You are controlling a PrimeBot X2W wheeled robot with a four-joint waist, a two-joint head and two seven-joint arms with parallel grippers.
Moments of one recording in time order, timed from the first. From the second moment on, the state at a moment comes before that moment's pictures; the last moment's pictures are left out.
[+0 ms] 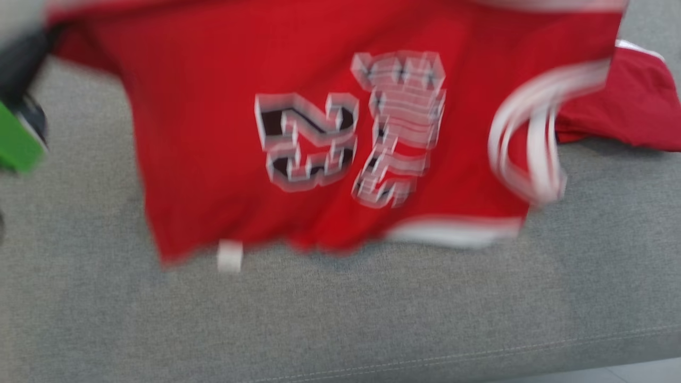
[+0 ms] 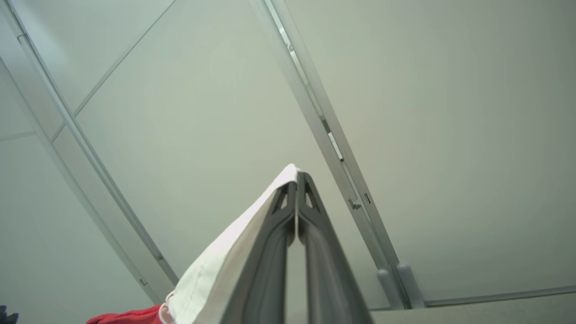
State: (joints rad) left arm -0.71 0.75 -0.43 -0.17 -1.09 0.08 0.34; right arm -0.69 -0.37 0.08 -0.23 0.94 -0.14 0.27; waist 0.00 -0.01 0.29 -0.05
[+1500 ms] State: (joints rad) left arm -0.26 0.56 -0.49 0.19 -0.83 -0.09 -0.26; right arm -0.03 -0.36 0.40 -0.09 0.75 0.03 0.06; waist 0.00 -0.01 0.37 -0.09
